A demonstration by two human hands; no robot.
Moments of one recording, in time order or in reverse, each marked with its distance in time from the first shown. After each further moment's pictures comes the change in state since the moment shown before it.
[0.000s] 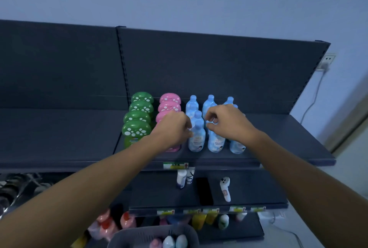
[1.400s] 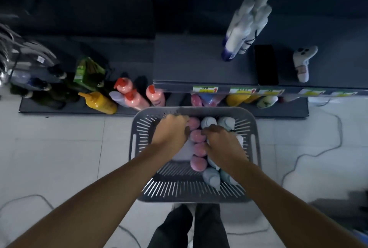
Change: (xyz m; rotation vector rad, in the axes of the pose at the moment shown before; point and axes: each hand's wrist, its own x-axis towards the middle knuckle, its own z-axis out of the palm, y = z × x) left_hand -0.226 -0.217 0.365 0.036 -0.486 -0.335; right_hand -0.206 -0.042 0.475 0.019 -0.693 0.107
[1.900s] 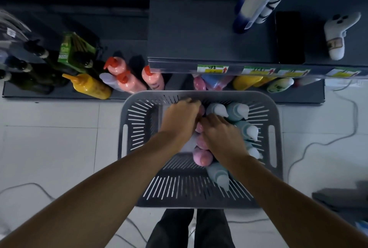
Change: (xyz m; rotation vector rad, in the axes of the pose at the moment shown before) left_hand 0.038 -0.007 0.059 0.011 0.092 0.081; right_hand 0.033 0.008 0.066 -0.086 0.177 -0.126
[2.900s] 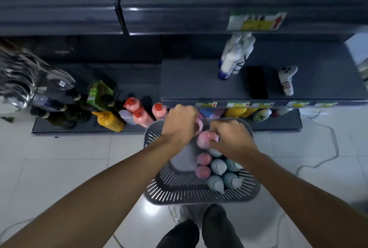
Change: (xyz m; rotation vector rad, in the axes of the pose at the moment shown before) left_hand -0.033 0.037 -0.145 -0.028 0.007 -0.039; right_hand -0.028 -0.019 -0.145 0.187 0.225 0.087
